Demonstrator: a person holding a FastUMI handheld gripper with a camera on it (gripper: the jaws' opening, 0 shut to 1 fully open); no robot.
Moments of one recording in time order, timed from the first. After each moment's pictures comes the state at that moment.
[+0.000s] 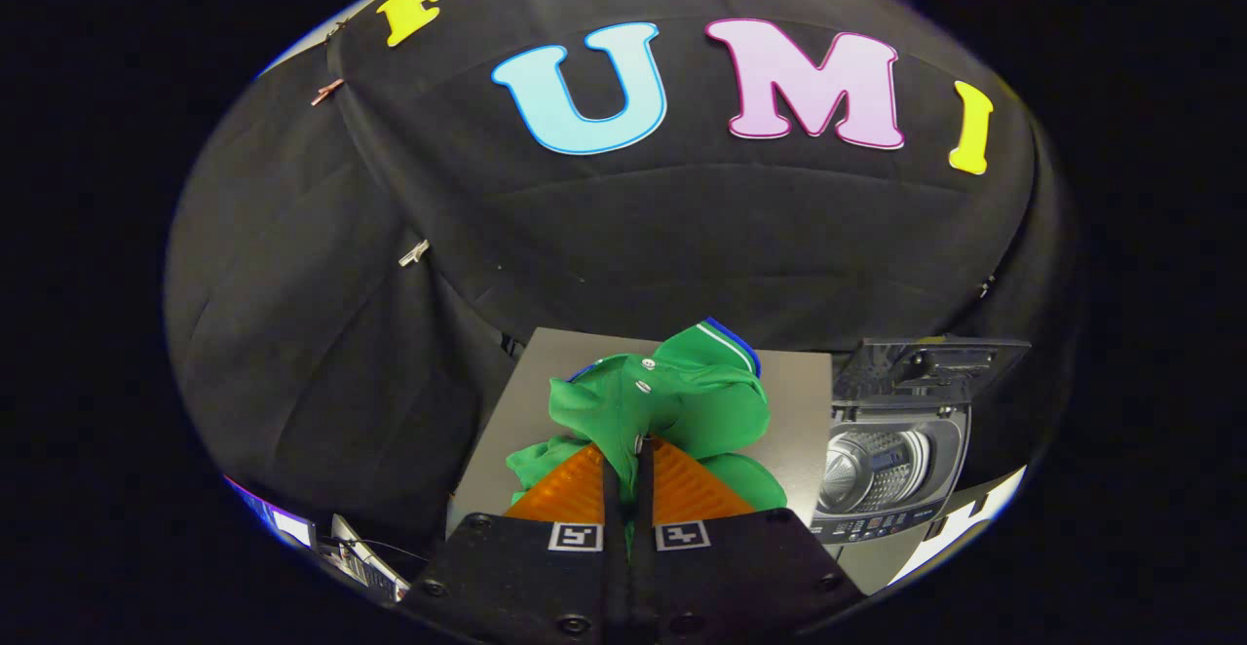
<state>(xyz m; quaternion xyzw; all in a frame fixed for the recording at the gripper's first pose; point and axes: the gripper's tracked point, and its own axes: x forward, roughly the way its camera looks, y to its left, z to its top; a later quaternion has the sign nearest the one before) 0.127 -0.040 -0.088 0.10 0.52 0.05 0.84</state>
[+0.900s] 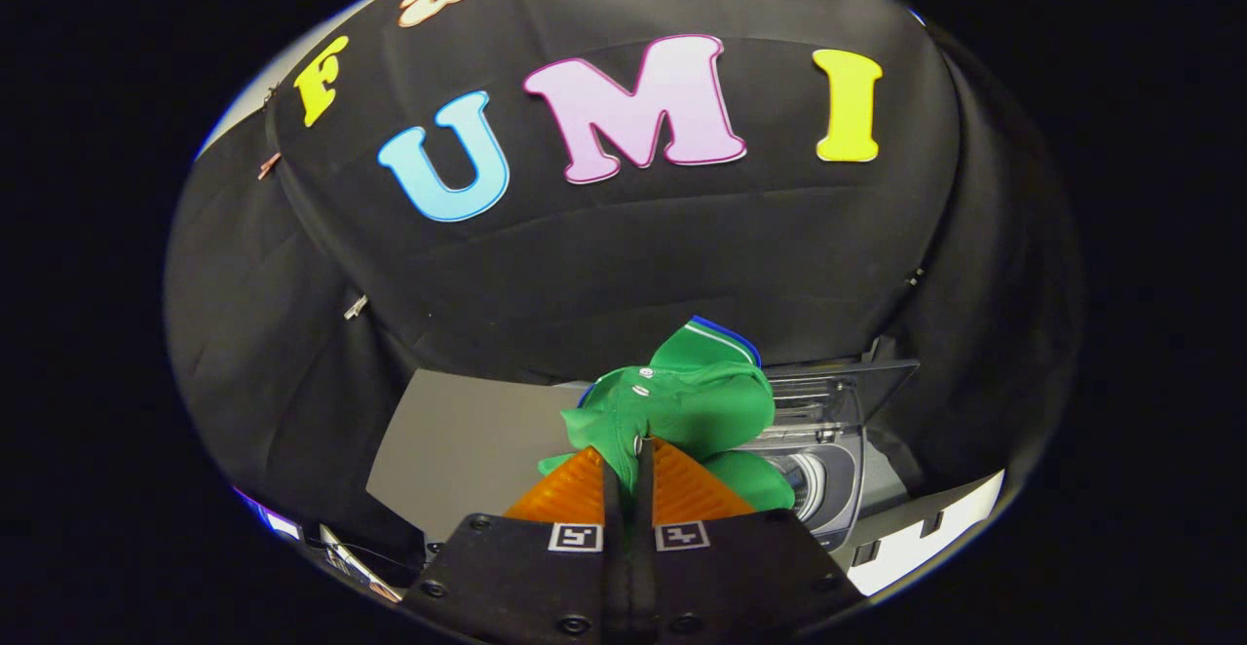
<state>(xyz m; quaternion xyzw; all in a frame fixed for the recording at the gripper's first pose) 0.139 -0.314 -0.064 0.12 0.49 0.00 0.86</state>
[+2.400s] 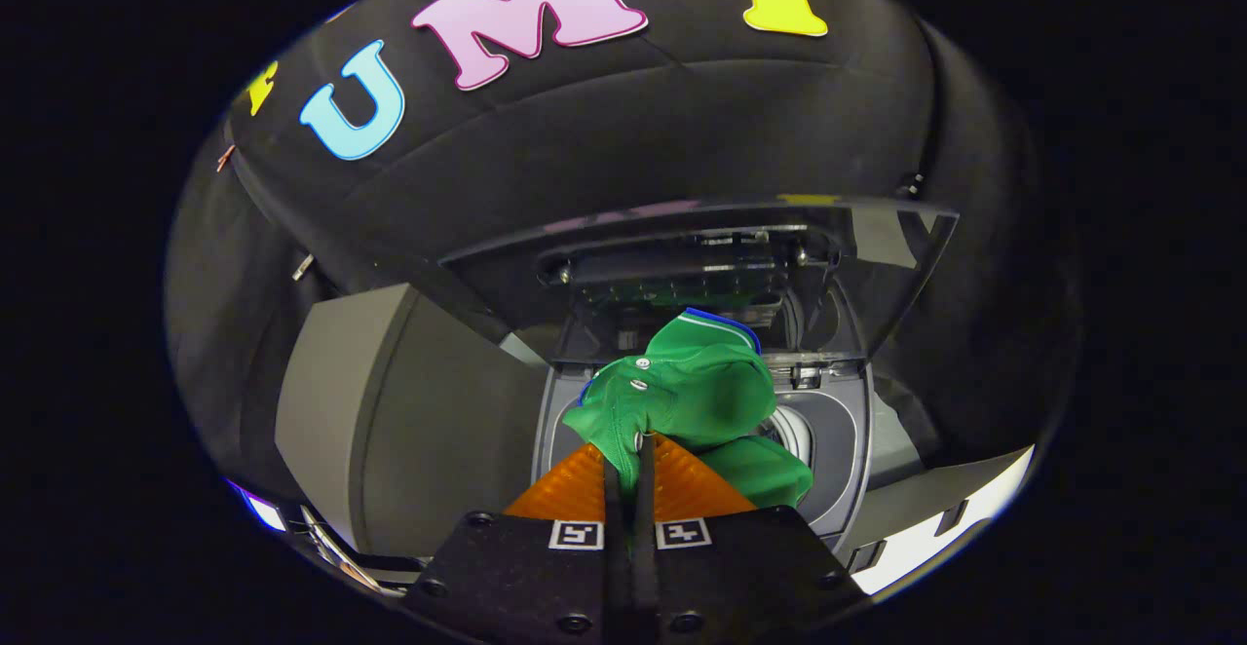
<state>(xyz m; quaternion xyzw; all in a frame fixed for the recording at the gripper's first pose) 0.067 -0.415 -0.276 0.13 0.57 -0.01 0.81</state>
